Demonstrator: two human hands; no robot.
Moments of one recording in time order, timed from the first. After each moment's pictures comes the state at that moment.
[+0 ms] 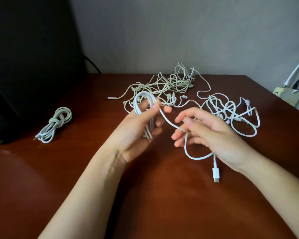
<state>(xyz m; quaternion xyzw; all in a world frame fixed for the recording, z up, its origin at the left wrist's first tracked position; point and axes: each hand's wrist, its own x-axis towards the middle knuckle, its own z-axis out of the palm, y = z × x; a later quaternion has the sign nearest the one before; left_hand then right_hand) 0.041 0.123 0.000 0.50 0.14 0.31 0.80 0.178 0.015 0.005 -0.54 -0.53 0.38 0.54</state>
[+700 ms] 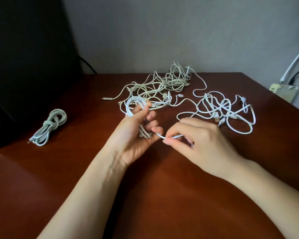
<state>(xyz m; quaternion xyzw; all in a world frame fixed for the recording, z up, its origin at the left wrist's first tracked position) 0.053 0.122 -0.004 0.31 0.17 0.33 0.87 0.178 0.017 -0.017 -0.58 -0.72 -0.12 0.36</state>
